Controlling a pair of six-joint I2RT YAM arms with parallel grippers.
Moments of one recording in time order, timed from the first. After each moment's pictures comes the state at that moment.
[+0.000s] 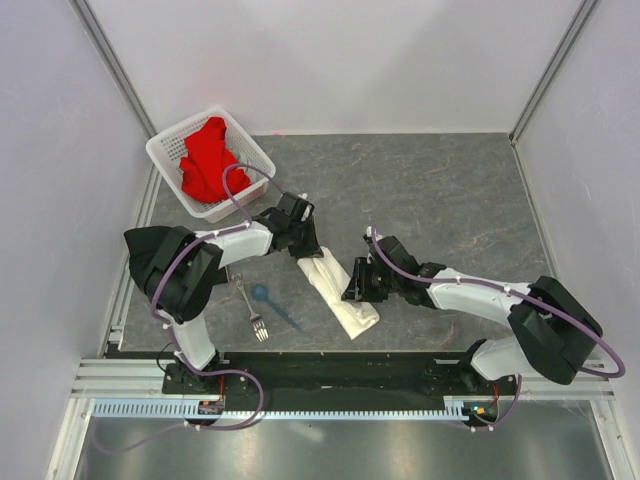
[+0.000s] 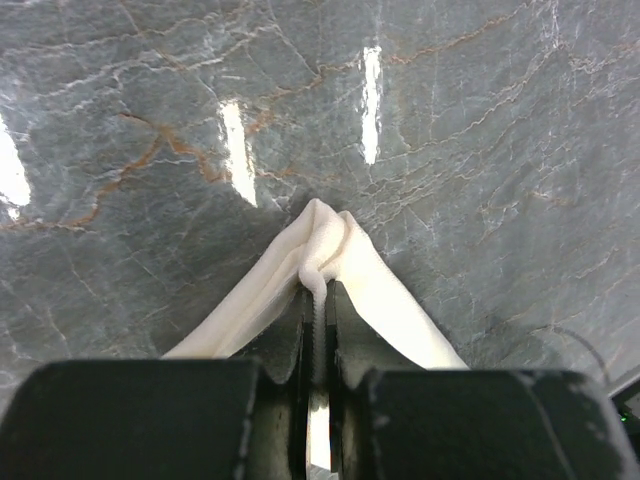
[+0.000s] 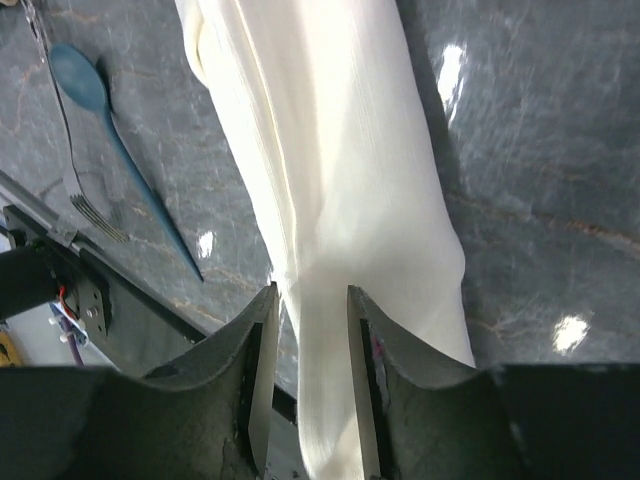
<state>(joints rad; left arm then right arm) -0.56 1.80 1.04 -0.18 0.16 -0.66 0.77 1.40 0.64 -0.06 -0.21 0.78</state>
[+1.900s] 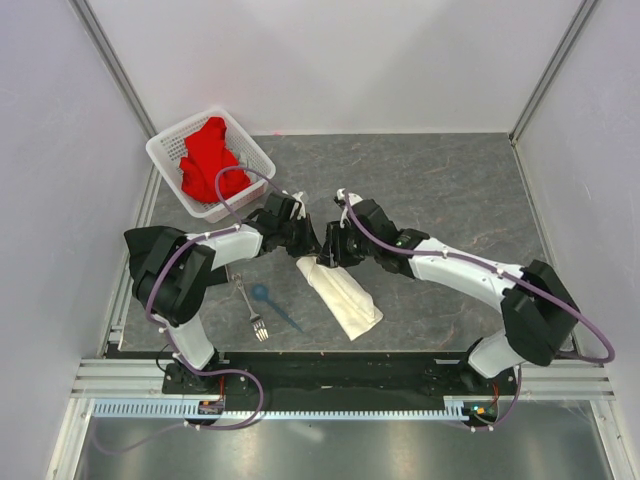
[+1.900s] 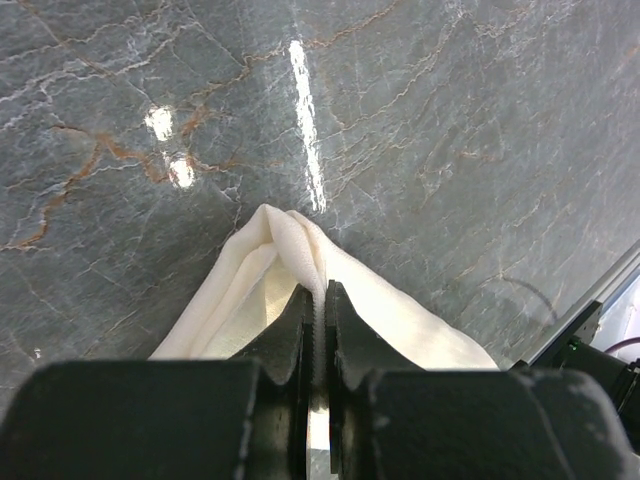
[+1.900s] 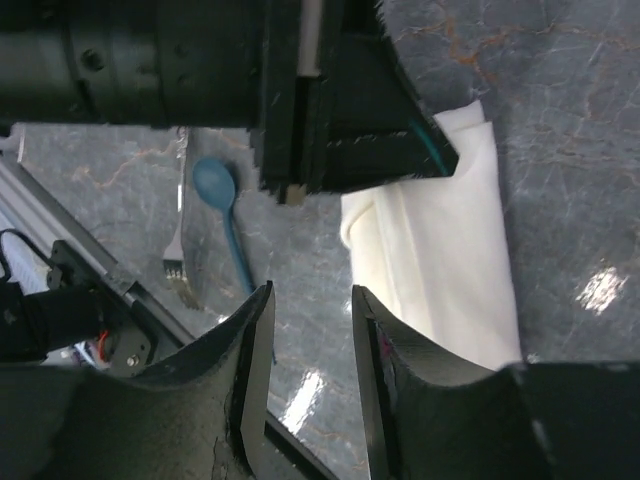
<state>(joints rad) -0.49 1.76 0.96 -0.04 0.38 -0.61 0.80 1.50 1.00 -0.17 -0.16 0.60</state>
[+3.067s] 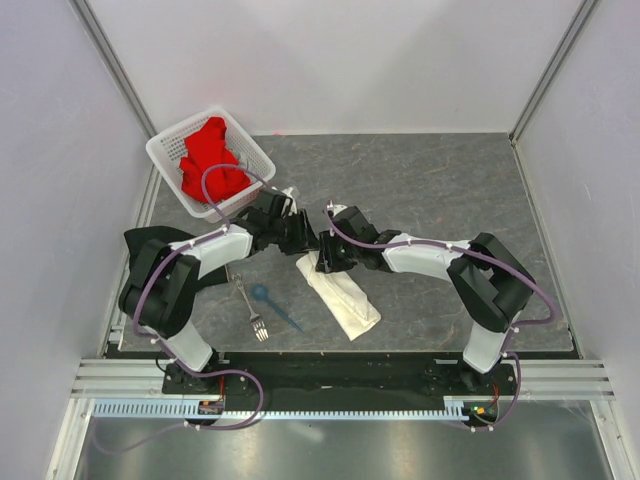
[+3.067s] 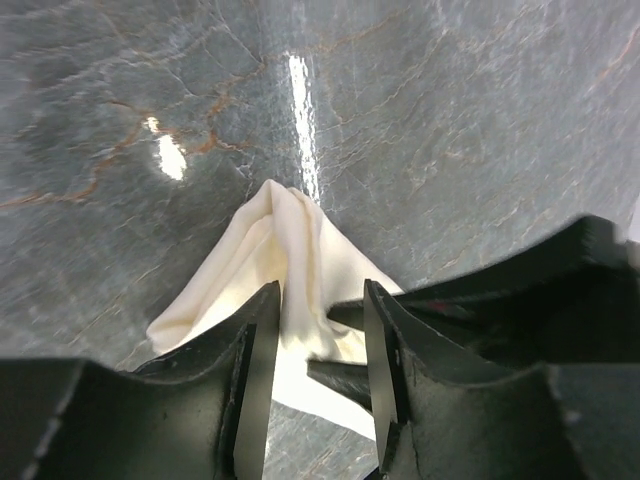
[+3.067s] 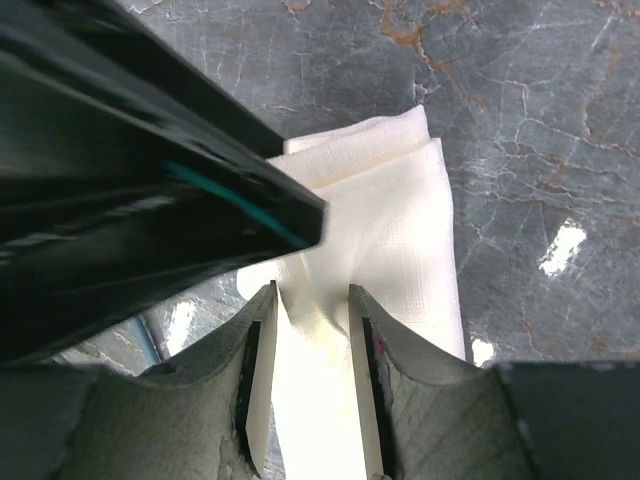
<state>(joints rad) -0.46 1.67 0.94 -0.11 0.36 -0.63 0.77 1.78 1.04 -0.06 -0.16 0.53</state>
